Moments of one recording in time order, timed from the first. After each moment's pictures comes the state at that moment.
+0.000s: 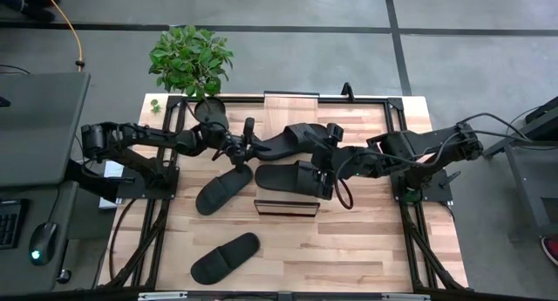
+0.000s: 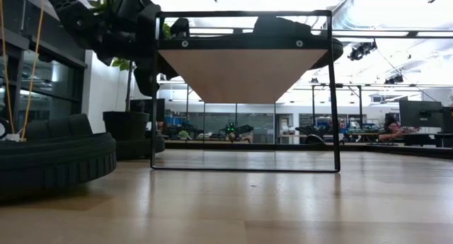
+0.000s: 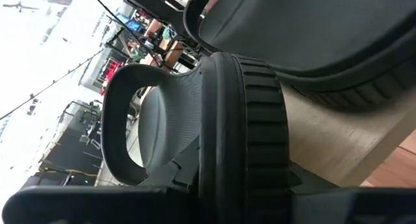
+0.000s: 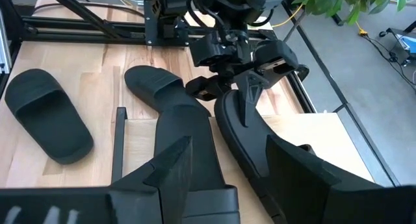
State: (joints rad) left arm 0.45 1.39 0.53 0.61 0.44 1.09; right arm 0.31 1.51 1.72 -0.90 0.51 0.14
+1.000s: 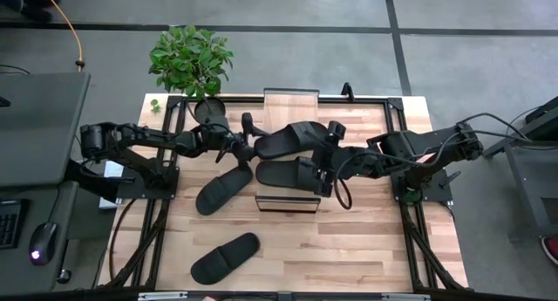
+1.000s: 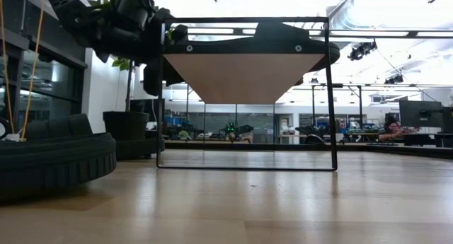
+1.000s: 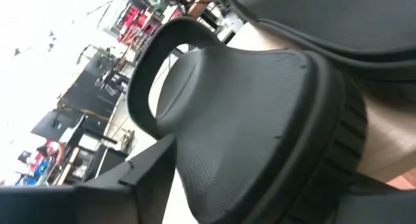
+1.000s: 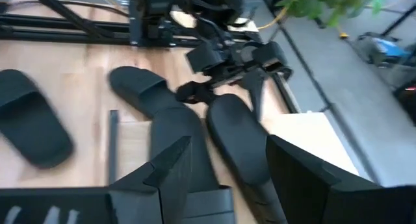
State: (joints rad) left arm 0.44 1.39 0.53 0.59 0.20 0.96; right arm 0.31 1.51 1.72 -0.91 0.57 0.13
